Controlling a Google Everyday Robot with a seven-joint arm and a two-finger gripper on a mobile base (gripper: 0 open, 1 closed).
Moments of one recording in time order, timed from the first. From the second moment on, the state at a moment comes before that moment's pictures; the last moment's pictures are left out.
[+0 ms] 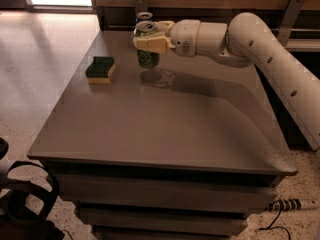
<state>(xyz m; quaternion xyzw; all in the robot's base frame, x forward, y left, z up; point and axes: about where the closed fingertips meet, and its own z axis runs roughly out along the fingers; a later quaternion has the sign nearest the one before) 0.703 0.023 0.948 -0.45 0.58 0.36 0.58</state>
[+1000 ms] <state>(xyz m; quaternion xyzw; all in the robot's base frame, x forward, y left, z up) 0.723 0.058 0.912 -0.42 0.60 0.37 0.57</state>
